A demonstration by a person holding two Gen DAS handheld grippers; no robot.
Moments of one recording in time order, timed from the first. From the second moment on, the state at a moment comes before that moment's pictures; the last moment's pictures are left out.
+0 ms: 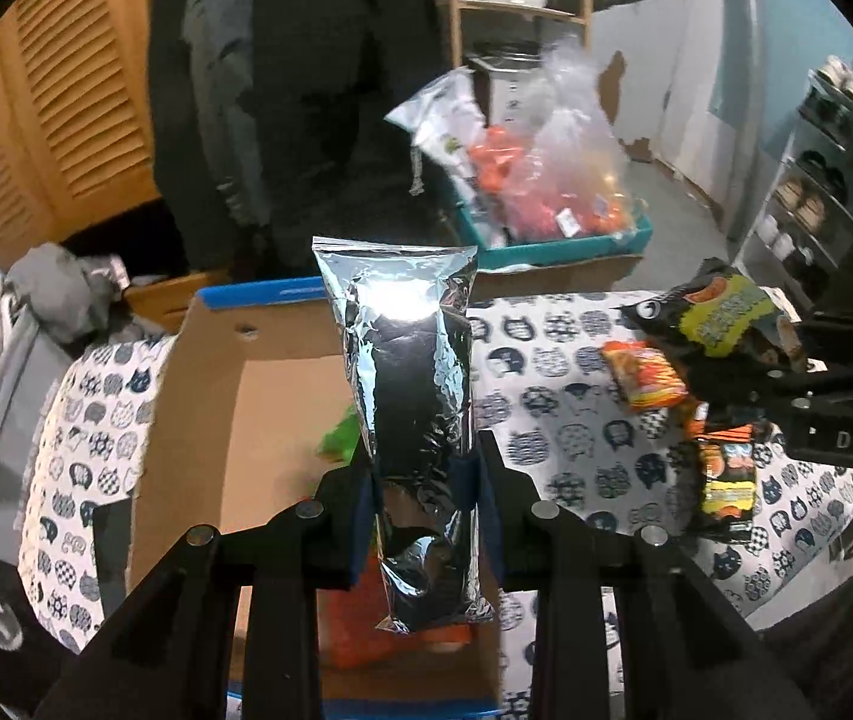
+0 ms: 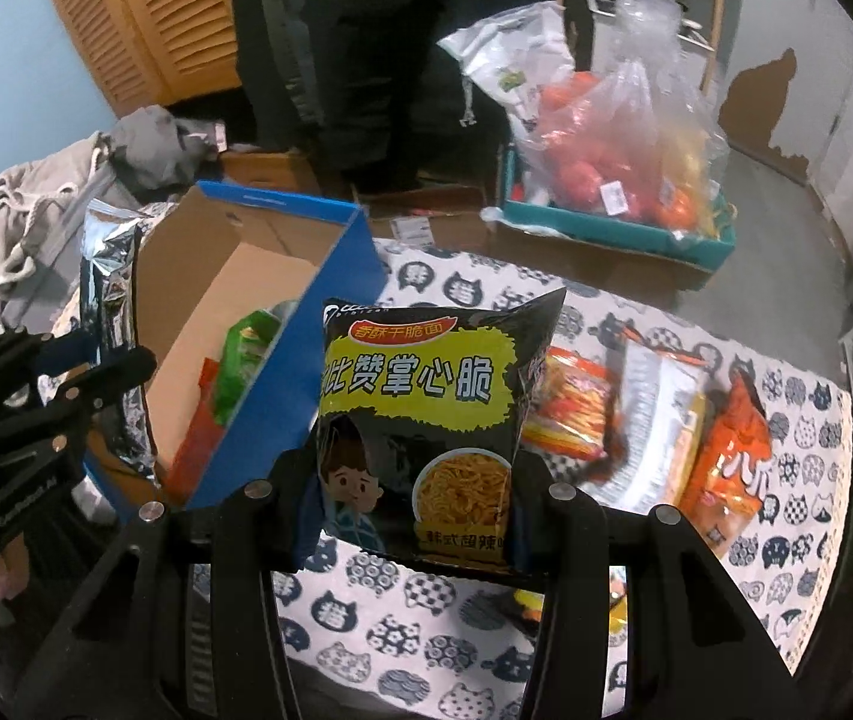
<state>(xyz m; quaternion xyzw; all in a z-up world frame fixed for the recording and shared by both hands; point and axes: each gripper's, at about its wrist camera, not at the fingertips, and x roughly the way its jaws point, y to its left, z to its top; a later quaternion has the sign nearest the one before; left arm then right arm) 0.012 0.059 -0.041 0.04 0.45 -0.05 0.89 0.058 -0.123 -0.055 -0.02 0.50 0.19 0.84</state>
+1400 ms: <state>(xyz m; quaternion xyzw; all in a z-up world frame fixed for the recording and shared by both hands) -0.003 0.175 -0.064 0.00 0.48 0.04 0.87 0.078 0.039 -0.071 -0.09 0.51 0.30 0.80</state>
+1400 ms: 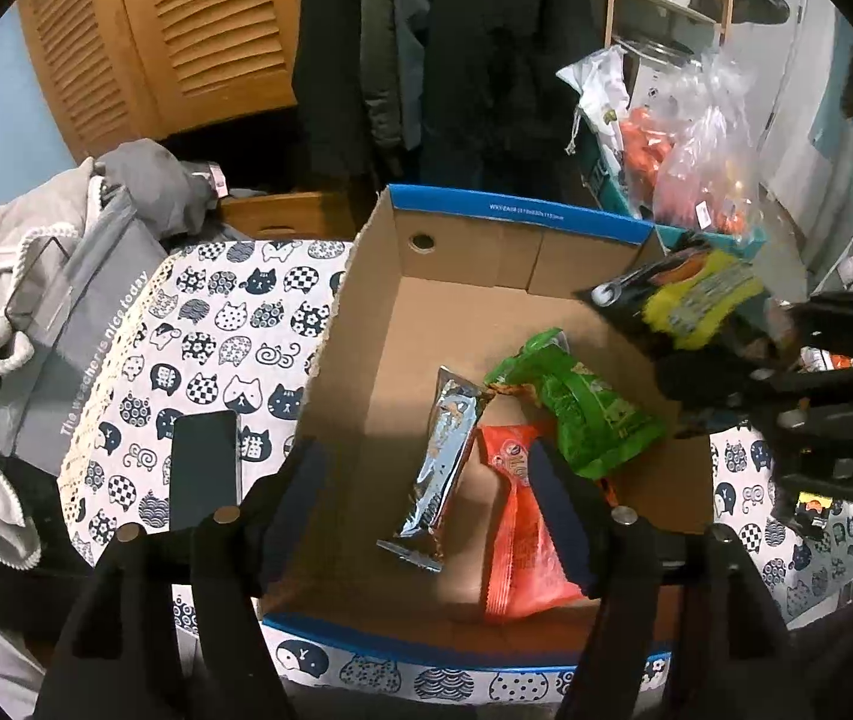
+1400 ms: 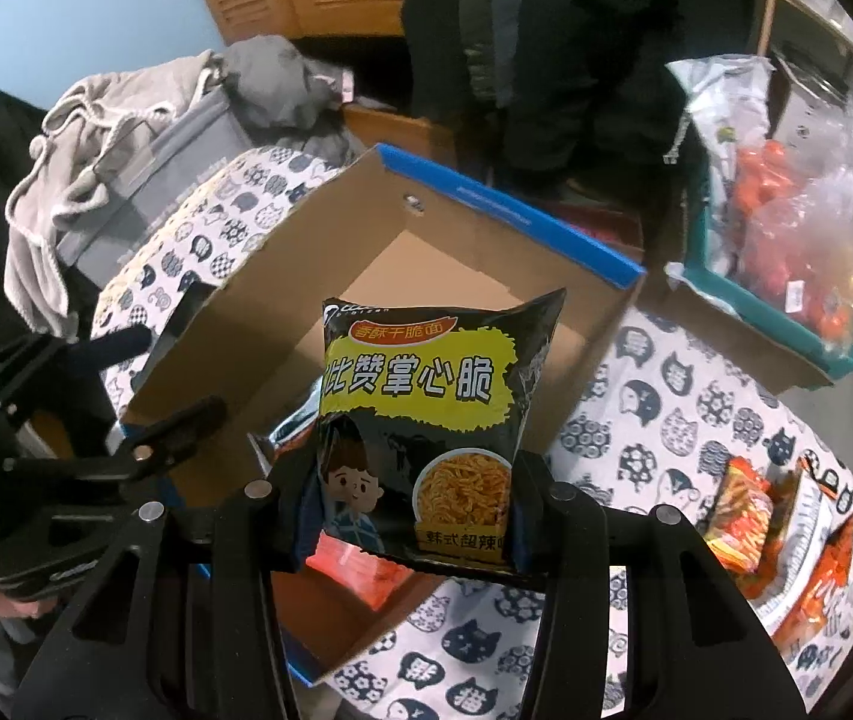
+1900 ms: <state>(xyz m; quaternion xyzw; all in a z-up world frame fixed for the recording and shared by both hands) -0.008 0.174 -0.059 0.00 0.48 0.05 0.88 0.079 0.046 -0.080 -0.08 0.52 0.32 0.79</state>
